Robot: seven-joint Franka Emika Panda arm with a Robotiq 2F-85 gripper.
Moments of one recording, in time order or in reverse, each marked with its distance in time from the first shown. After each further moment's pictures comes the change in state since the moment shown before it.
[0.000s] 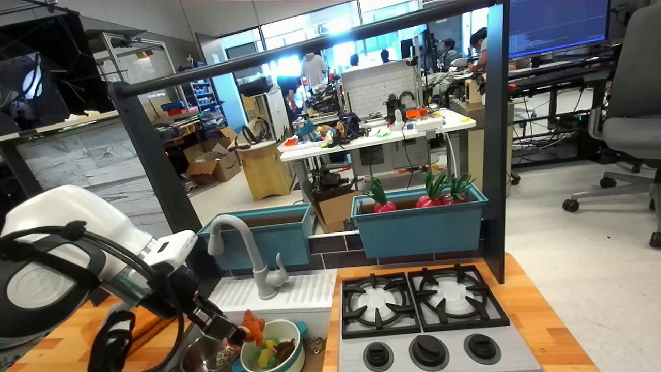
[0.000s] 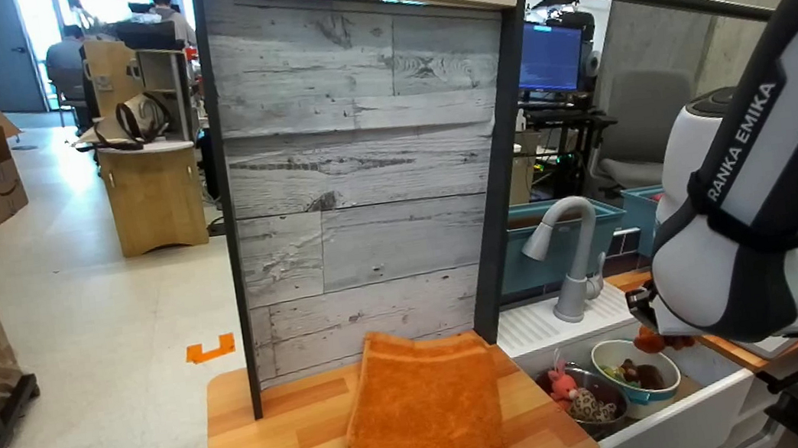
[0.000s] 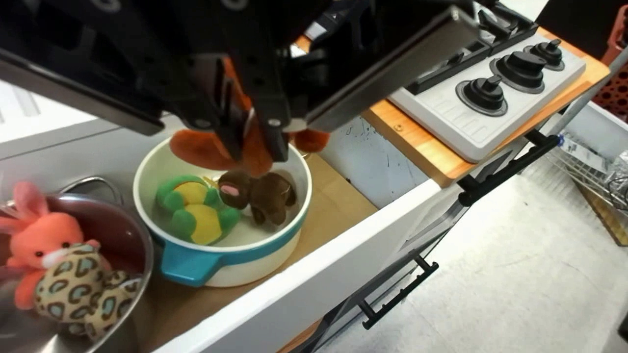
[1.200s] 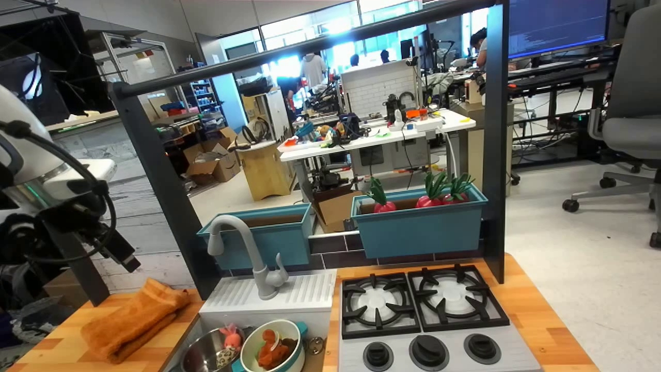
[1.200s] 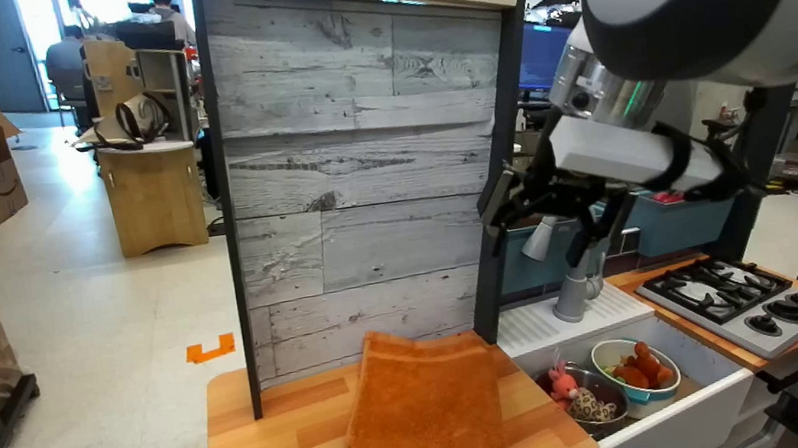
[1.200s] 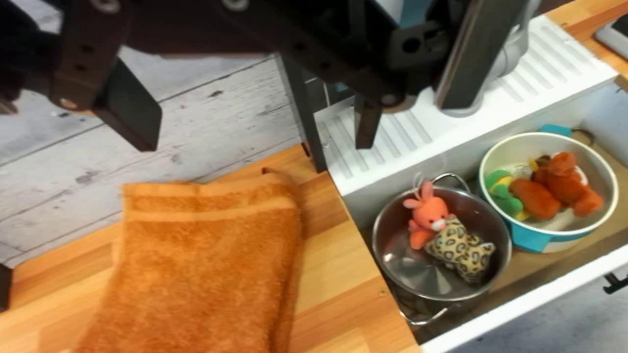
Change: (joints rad) arm -0.235 -0.463 0.354 0.022 -0.210 -0.133 -0.093
